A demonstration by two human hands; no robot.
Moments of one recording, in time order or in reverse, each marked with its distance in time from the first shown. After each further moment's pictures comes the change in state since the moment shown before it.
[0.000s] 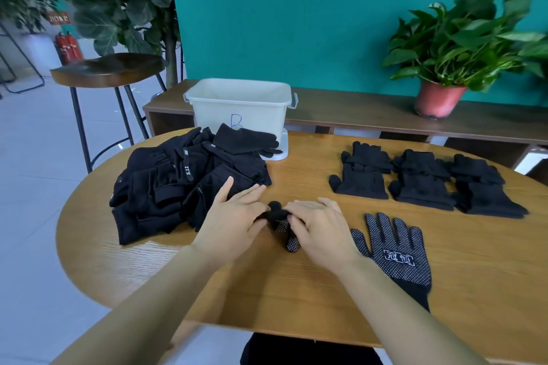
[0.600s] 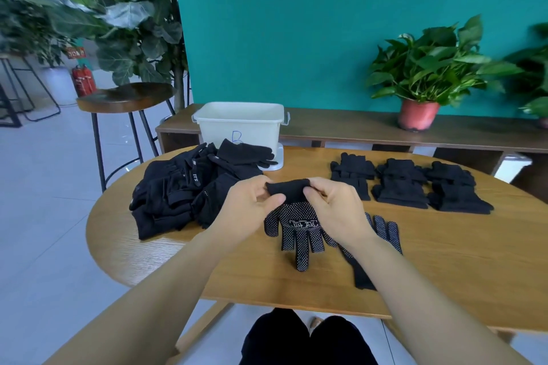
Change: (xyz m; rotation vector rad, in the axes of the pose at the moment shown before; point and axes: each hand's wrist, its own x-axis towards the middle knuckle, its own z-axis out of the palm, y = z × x) left_hand 0.006 0.078 -0.076 -0.770 0.055 -0.376; right_hand -0.026 -0.014 -0.073 0.326 0.212 0.110
